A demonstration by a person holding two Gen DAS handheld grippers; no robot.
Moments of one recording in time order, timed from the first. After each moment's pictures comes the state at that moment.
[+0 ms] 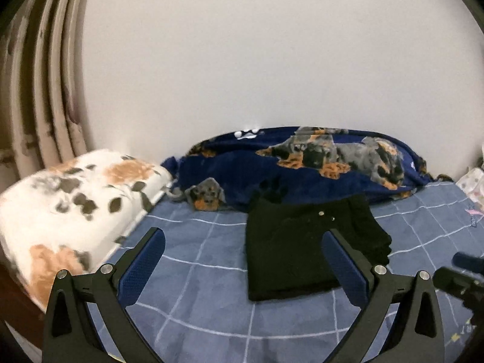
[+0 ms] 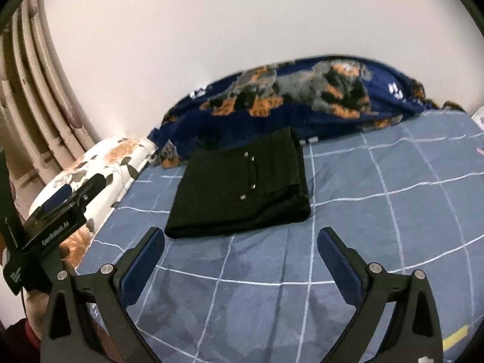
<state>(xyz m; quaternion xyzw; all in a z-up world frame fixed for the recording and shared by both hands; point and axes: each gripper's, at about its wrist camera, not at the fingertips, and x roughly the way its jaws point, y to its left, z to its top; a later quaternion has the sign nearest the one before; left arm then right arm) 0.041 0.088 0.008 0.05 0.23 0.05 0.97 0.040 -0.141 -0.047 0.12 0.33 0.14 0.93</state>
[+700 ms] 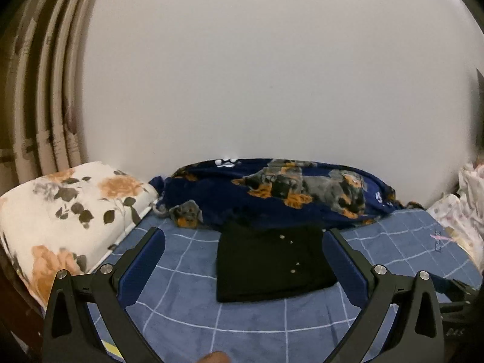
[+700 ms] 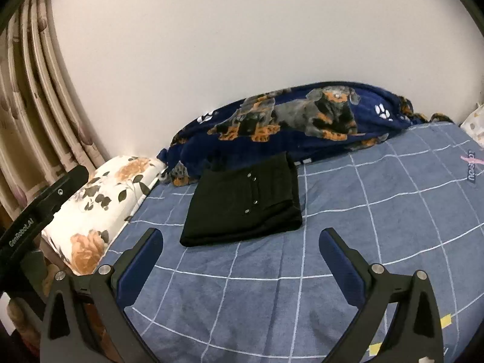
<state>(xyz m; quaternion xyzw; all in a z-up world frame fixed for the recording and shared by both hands) -0.018 0.062 0.067 0.00 0.18 0.01 0.98 -0.003 -0.159 -0.010 0.14 0.29 0.13 0.94</state>
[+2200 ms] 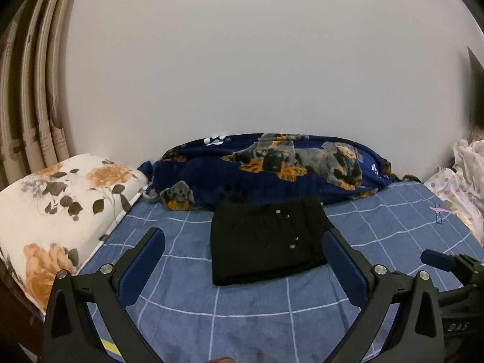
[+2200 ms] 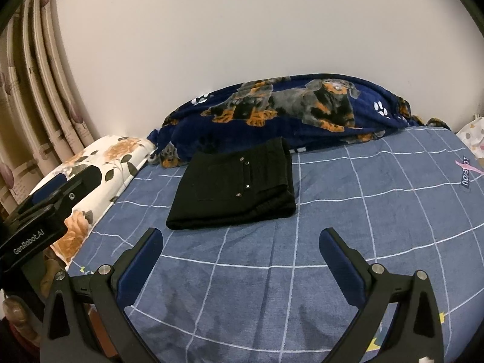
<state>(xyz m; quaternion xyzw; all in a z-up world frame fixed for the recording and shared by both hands) -0.006 0.054 0.033 0.02 0.22 -0.02 0.97 -0.001 -0.144 -0.024 0.09 0.31 0.11 0.94</state>
